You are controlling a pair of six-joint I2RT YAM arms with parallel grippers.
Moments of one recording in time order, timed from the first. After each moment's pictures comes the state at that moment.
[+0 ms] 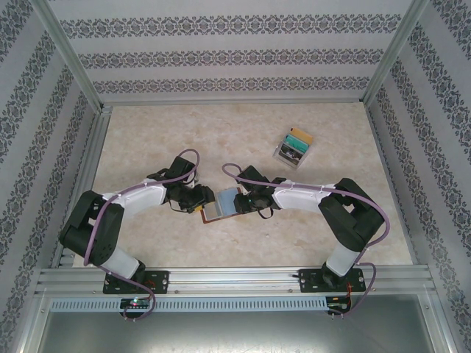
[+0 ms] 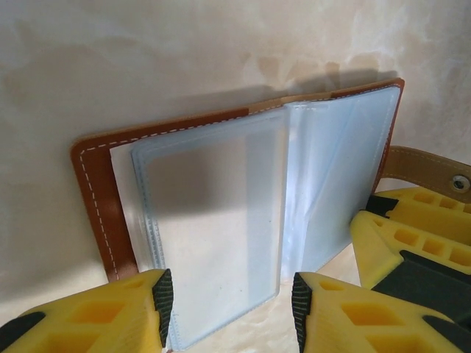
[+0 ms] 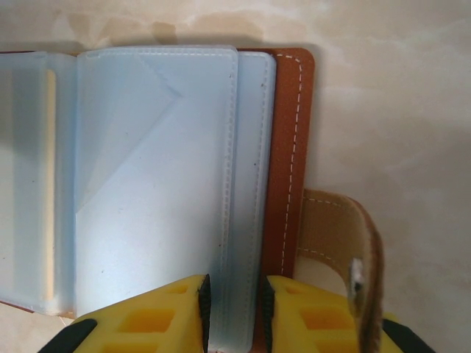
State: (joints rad) left arm -0.43 1.55 0.79 -0.38 0.45 -0.82; right arm 0.76 1.71 0.90 -0.30 -0.11 0.50
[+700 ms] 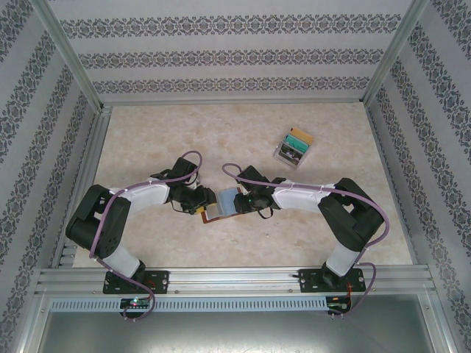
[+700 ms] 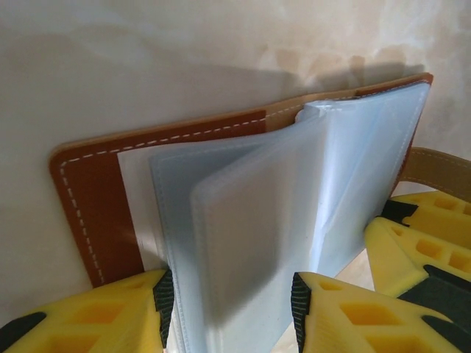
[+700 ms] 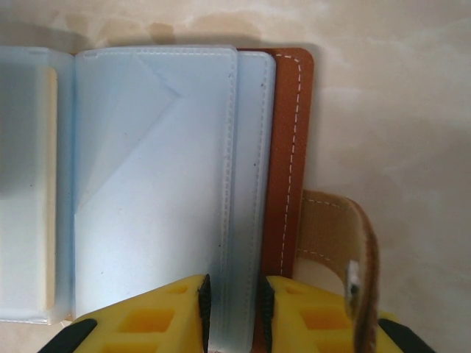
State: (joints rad) left arm -0.43 1.60 0.79 -0.34 0.48 -0.82; right arm 0.76 1.72 0.90 -0.30 -0.11 0.51
